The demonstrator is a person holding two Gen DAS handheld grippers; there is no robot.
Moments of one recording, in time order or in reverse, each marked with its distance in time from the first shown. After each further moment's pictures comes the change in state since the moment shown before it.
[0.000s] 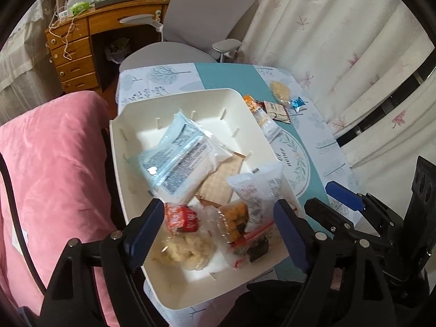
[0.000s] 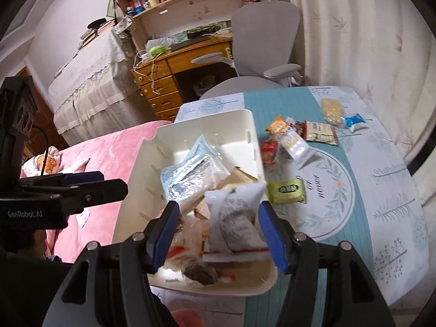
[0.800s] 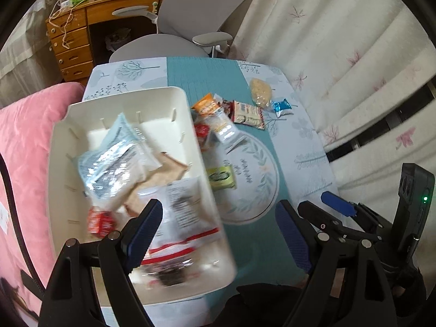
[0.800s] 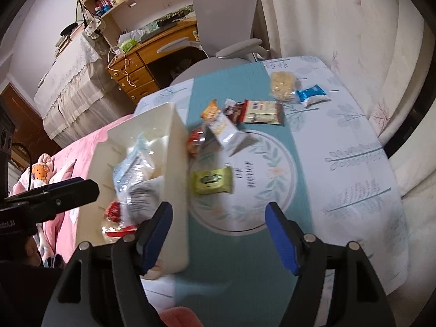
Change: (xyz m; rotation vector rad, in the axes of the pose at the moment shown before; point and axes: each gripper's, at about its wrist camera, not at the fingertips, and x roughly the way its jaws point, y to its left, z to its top) left arm 0.058 -0.123 0.034 -0.114 0.014 0.030; right arm 0.003 -0.154 0.026 0.084 0.156 0.011
